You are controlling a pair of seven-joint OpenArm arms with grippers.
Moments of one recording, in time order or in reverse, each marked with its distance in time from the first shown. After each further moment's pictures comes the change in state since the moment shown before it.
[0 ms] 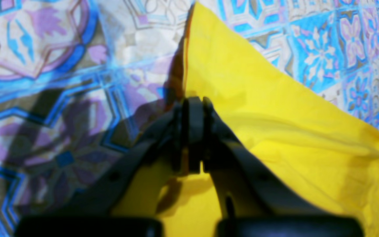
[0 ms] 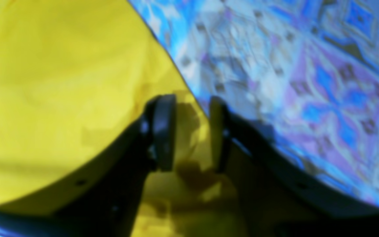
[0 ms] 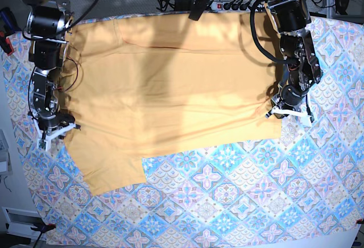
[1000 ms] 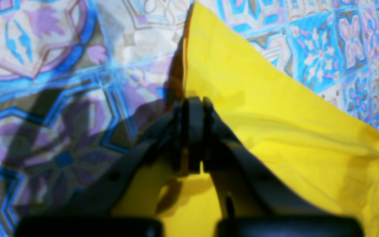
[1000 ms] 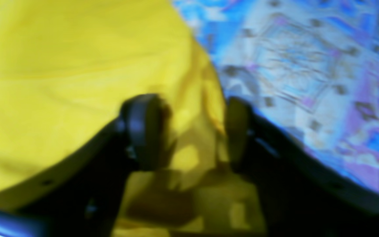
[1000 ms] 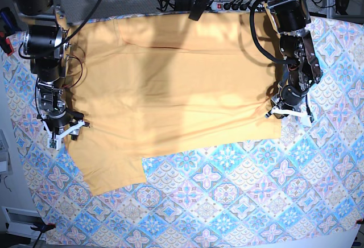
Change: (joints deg) left arm 0.0 0.1 0.0 0.0 0.0 0.1 0.0; right arm 7.1 0.1 -7.2 -19.1 -2.4 6.4 14.7
